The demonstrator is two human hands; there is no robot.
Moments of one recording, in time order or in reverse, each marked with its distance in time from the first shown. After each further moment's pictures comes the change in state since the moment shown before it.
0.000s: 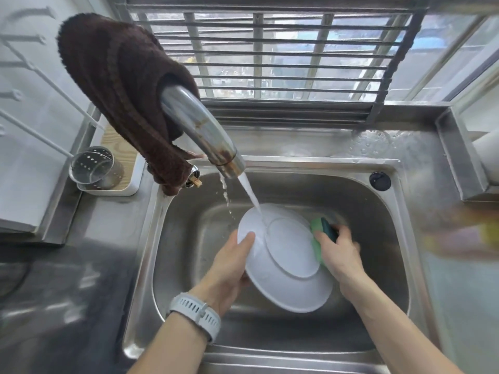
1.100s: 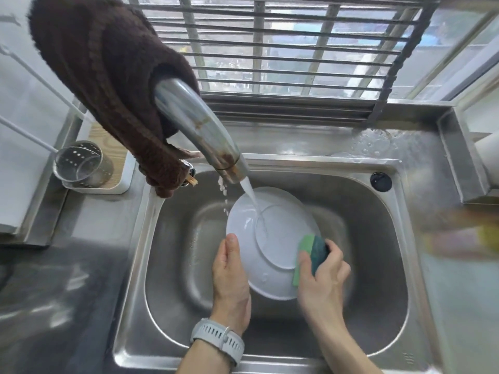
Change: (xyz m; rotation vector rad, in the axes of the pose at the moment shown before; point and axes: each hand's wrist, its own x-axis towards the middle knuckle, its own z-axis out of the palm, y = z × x) left_hand 0.010 -0.037 0.019 -0.306 0.241 0.316; right_hand -0.078 0.002 0.033 0.076 0.166 -0.155
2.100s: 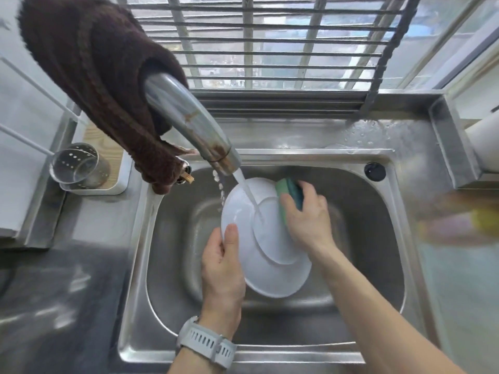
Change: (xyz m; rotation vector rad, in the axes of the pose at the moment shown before) left_hand -0.012 0.027 -0.008 0.295 0.041 0.202; right_hand 0.067 -0.066 0.006 -0.052 -0.156 -0.141
